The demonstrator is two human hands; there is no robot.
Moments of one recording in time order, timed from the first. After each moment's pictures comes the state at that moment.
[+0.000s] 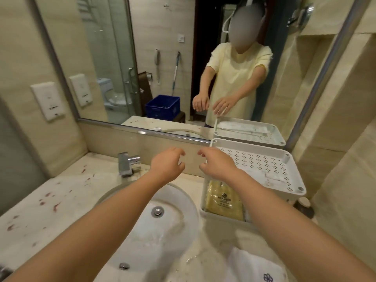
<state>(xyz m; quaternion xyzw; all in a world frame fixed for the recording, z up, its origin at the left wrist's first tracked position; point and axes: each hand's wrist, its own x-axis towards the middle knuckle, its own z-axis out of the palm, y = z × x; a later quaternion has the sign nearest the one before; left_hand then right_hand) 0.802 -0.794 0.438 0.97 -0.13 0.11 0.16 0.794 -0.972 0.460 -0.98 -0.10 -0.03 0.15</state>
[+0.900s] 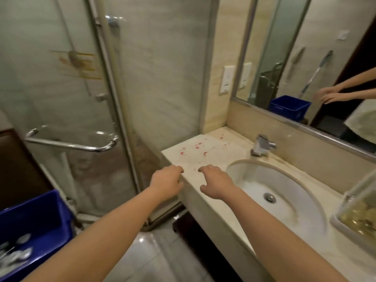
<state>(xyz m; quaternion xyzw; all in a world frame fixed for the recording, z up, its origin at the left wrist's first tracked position) 0.459 -0.443 0.373 0.97 0.19 0.02 0.11 0.564 -0.595 0.389 -0.90 -0.42 0.10 0.05</state>
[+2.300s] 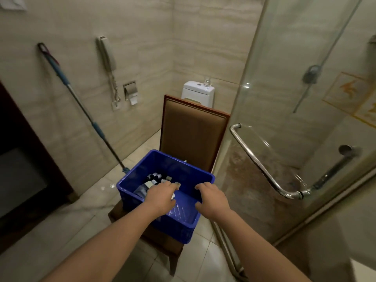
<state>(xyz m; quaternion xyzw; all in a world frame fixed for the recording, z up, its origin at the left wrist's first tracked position) 0.112 -0.216 0.289 0.73 0.67 0.04 0.12 0.305 -0.198 0.323 -0.55 -0.82 0.17 0.01</state>
